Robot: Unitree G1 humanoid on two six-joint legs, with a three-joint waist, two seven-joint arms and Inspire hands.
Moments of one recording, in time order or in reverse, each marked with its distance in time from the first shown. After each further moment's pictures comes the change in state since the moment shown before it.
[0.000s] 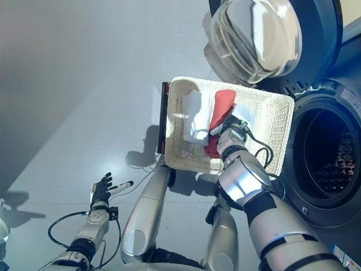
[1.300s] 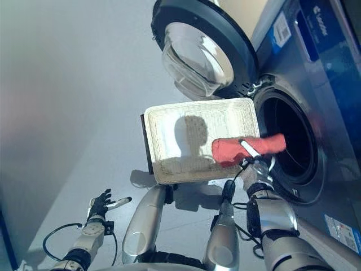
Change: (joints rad) left arm 0.062 0.006 0.009 0.069 0.028 0.047 -0.081; right arm 0.477 -0.136 -0.891 -0.306 0.693 -0.201 0.051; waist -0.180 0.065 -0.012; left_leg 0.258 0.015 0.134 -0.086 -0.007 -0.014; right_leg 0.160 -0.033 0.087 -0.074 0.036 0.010
